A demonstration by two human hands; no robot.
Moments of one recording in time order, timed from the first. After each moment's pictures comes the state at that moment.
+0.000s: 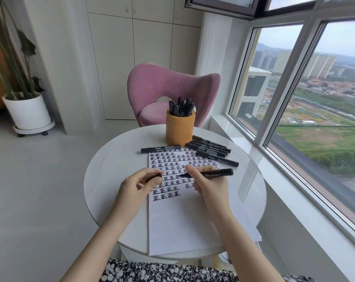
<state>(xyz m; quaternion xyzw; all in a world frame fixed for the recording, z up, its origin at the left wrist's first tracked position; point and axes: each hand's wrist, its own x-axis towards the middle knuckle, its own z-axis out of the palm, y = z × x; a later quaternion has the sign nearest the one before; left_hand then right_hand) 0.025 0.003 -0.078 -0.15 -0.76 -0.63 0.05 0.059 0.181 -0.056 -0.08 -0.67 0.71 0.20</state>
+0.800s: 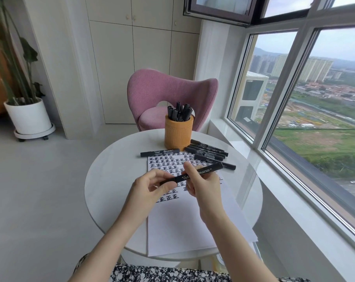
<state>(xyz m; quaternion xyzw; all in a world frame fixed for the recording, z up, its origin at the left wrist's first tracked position) 0.044 0.025 -0.054 -0.16 -0.71 -0.68 0.00 0.068 0.164 -0.035 -0.07 -0.63 0.75 0.16</state>
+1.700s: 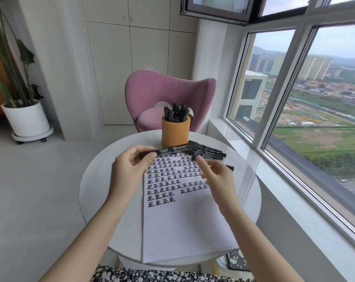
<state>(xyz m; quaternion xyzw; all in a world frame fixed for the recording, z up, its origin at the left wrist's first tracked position) 0.011 0.019 -0.020 -0.12 -0.73 -0.65 0.16 0.052 0.212 -0.036 -0.12 -0.75 0.62 0.18</state>
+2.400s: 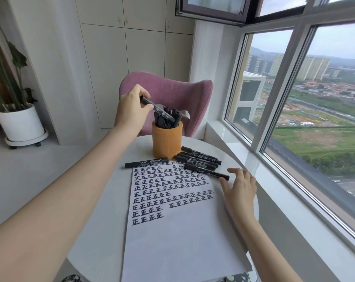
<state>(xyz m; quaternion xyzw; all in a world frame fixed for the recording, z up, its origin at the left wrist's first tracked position) -0.118 0.063 0.066 -0.15 -0.84 -0.41 0.32 0.016 0.295 -0.084 -0.21 -0.89 0.27 0.30</state>
